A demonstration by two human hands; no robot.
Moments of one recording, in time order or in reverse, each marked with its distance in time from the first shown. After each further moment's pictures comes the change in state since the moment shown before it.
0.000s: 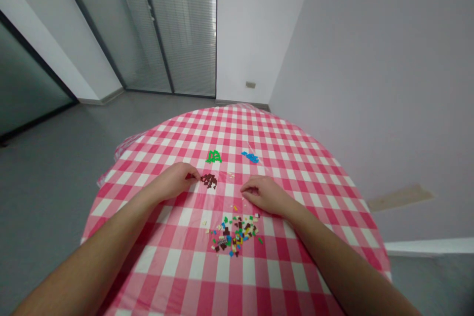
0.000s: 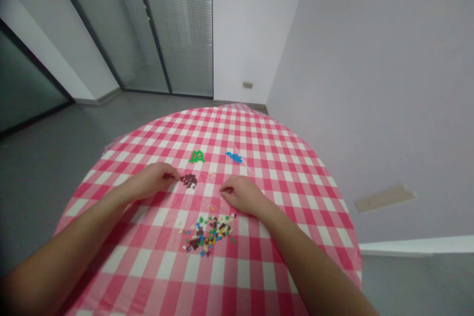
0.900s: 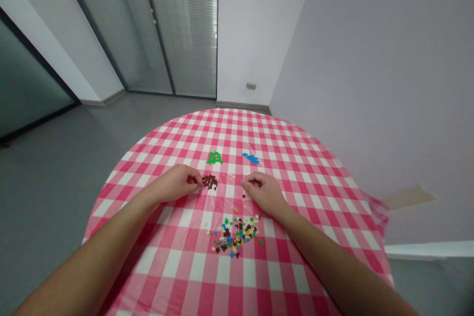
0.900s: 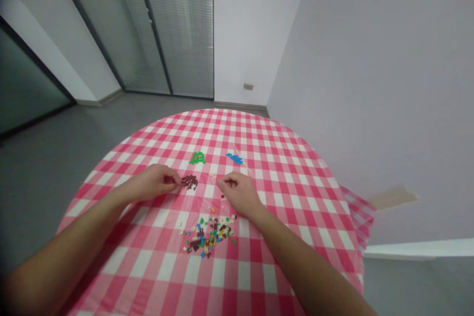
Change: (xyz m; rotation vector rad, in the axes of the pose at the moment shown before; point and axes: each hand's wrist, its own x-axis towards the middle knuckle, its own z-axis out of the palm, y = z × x) left_hand -0.008 0.013 -0.007 -0.043 -0.092 -0.001; right_hand 0.004 -0.008 0.017 0.312 0.381 0.207
